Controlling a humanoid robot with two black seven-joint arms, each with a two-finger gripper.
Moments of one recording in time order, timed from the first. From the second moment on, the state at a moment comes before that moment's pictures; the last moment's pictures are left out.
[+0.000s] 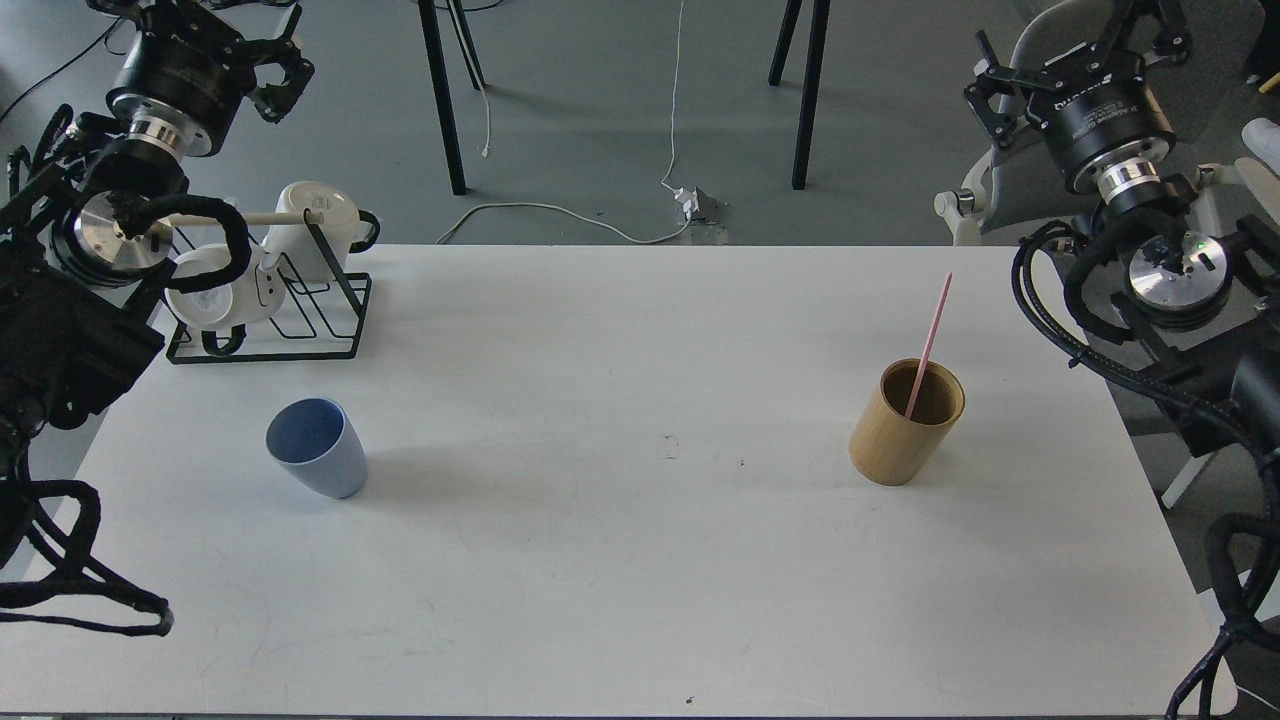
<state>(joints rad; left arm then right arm) -1.01 0.36 -0.74 -0.42 -0.18 -0.49 -0.22 0.88 -0.36 0.91 0.64 0.26 0.42 0.17</state>
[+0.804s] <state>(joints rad) -1.01 0.48 -0.72 -0.60 -0.18 -0.49 -0.22 0.86 -0.43 0.91 0.65 0.26 0.42 0.17</state>
